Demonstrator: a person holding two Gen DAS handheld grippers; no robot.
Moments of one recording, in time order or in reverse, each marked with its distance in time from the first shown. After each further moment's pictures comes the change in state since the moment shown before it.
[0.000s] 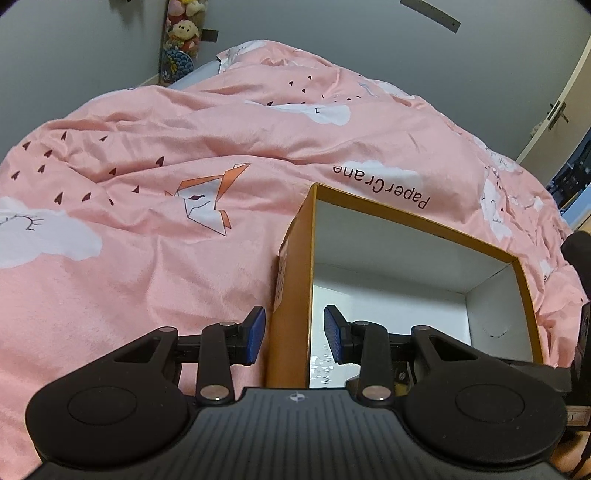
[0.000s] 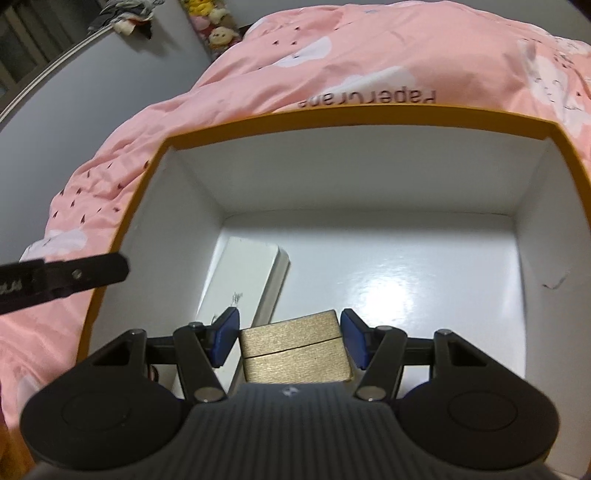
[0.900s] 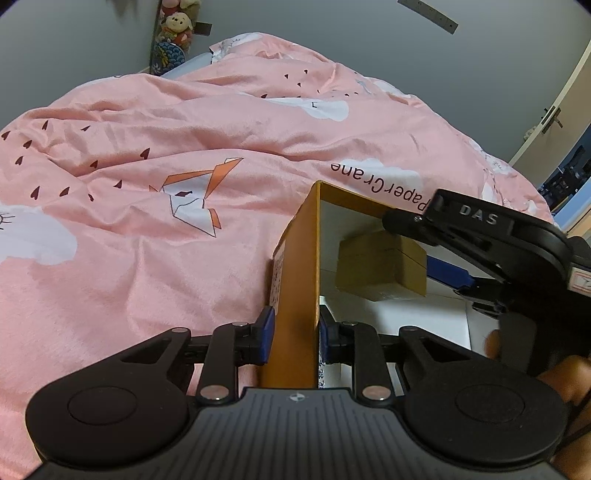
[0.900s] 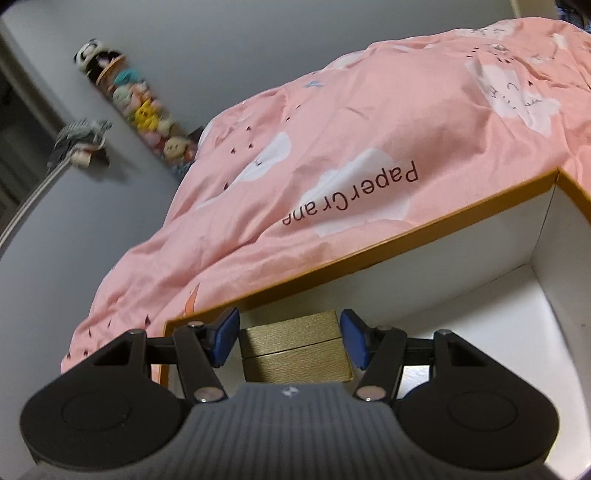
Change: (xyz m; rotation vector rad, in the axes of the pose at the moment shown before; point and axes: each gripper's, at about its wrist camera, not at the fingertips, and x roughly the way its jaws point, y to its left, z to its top) left arm 0.026 0.009 0.004 -0.014 0.009 -0.048; right arm 0.006 0.009 0.057 0.334 -0.336 -0.030
